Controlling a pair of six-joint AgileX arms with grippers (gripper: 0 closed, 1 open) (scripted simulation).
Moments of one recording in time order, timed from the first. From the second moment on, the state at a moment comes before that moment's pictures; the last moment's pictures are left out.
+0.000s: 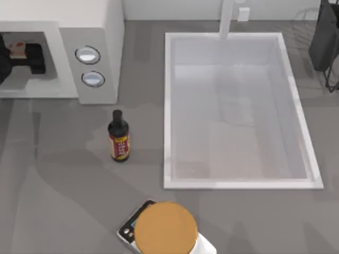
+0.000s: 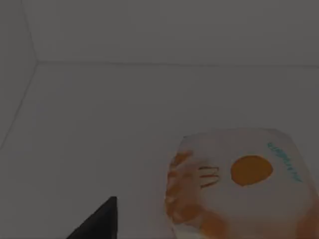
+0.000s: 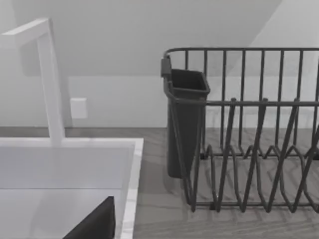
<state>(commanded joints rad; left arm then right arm) 0.12 2.22 1.16 0.67 0.13 0.05 0.00 0.00 0.00 0.00 0.00 0.00</state>
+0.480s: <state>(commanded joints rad) 0.19 1.94 0.61 0.91 0.19 0.08 0.00 0.00 0.00 0.00 0.00 0.00</state>
